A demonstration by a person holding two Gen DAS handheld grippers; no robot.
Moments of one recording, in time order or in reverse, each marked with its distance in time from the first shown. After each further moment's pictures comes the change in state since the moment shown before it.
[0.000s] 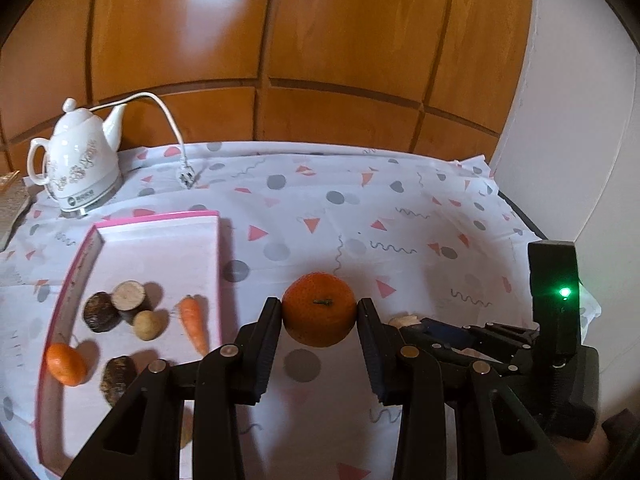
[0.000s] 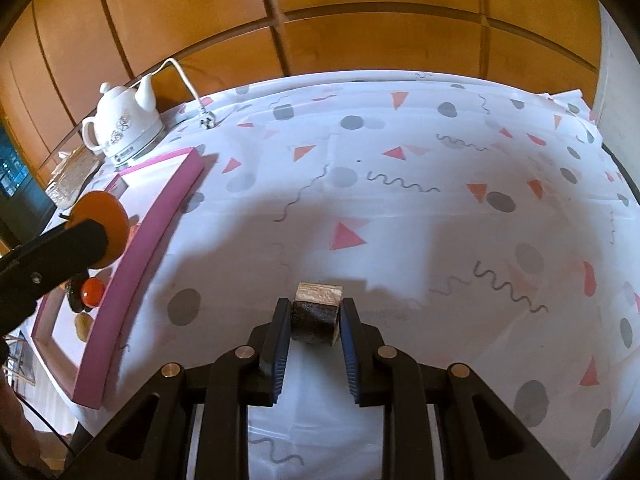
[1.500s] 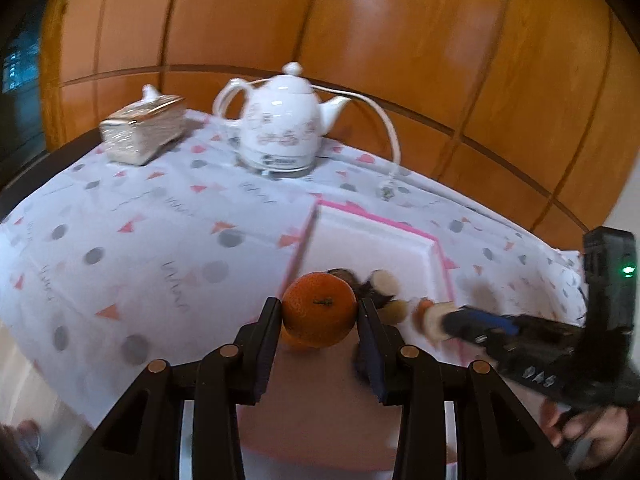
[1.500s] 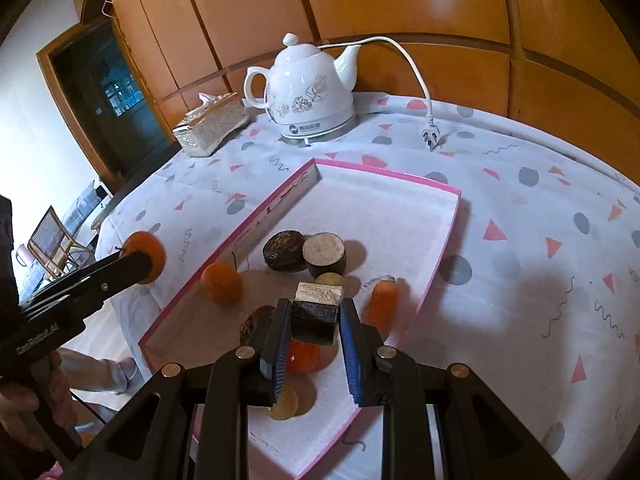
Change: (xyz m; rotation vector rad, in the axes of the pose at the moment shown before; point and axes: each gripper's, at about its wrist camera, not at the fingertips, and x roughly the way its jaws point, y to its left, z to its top) left arm -0.085 0.177 -0.037 -0.343 -0.075 0.265; right arm 0.024 0.181 0.047 -0.327 0.050 0.353
